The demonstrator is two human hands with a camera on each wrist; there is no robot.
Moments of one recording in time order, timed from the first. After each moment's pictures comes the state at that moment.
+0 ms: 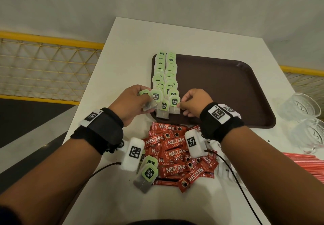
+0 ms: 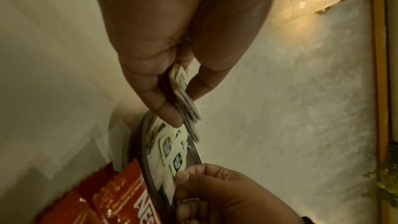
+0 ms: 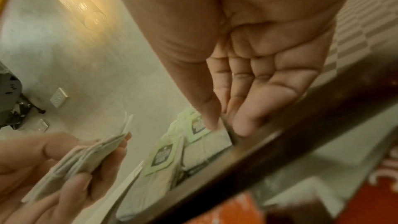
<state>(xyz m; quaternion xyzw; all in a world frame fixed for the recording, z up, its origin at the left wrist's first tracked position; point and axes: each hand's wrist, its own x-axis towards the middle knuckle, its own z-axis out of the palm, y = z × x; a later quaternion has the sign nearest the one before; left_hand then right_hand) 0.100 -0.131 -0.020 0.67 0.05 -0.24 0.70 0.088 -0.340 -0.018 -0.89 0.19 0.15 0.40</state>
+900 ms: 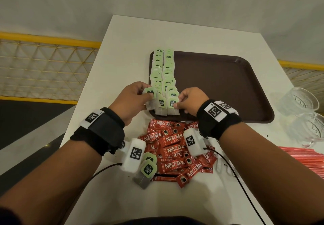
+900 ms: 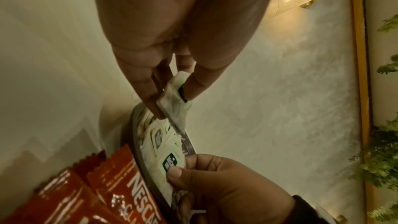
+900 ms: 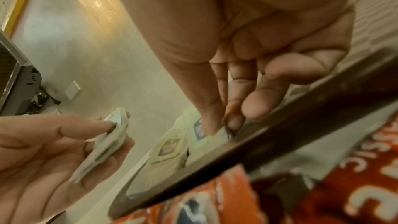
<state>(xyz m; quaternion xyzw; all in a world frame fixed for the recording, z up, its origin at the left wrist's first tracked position) 0.089 -0.136 -0.017 0.71 0.01 -0.20 0.67 0.082 -0.339 -0.017 -0.93 0.11 0.15 0.31</state>
